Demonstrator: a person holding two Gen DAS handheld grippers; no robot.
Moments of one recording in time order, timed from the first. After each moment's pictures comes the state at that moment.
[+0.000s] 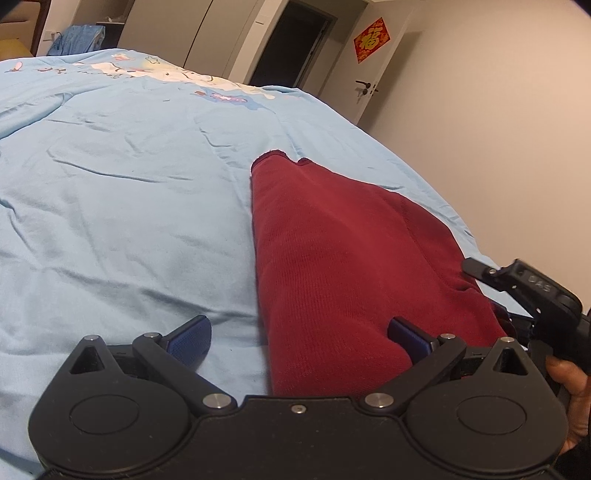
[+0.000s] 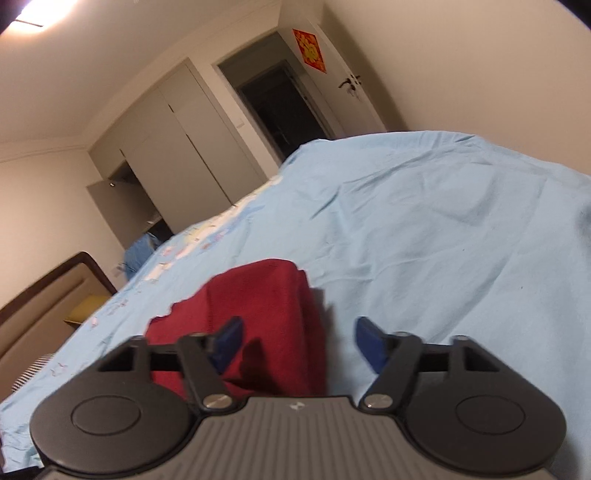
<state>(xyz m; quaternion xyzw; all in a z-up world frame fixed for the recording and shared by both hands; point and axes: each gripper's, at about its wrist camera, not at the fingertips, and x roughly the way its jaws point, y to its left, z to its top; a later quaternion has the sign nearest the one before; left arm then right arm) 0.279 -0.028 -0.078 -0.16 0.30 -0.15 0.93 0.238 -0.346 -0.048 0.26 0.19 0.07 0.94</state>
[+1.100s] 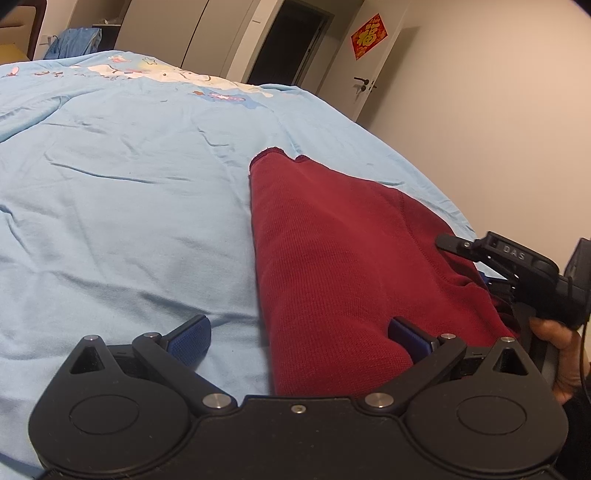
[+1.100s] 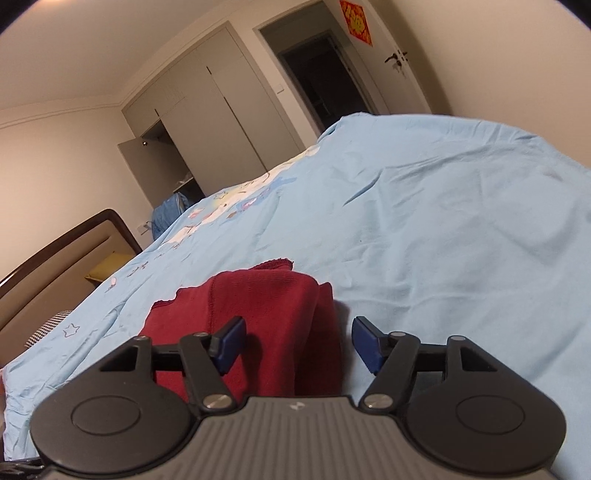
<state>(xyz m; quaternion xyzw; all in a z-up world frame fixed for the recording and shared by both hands) 0.282 -0.029 -0.077 -0.15 0.31 -0.14 0.93 0.297 -0.349 -0.046 0.22 0.23 0.15 0.93</state>
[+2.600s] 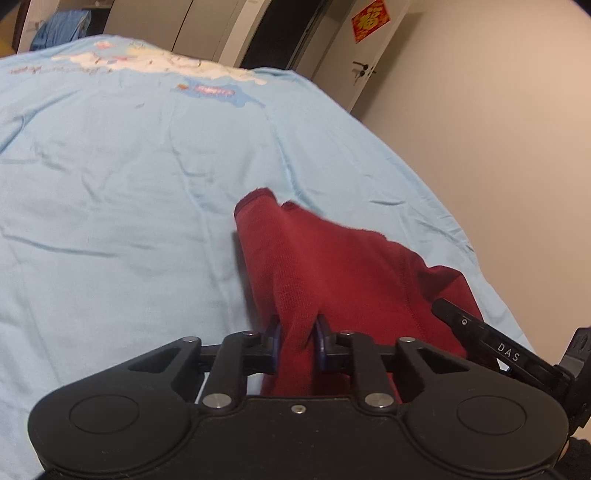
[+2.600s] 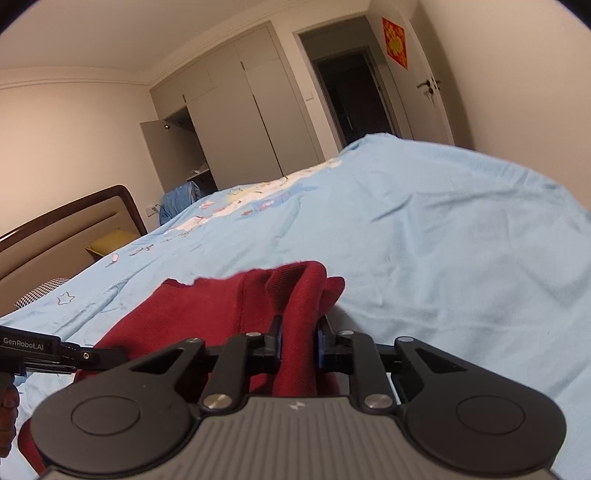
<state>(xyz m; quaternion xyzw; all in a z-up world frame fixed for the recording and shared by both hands) 0.363 -0.035 -0.029 -0.15 0.34 -0.16 0.91 0.273 -0.323 -0.026 0.14 0.19 0.16 0.96</state>
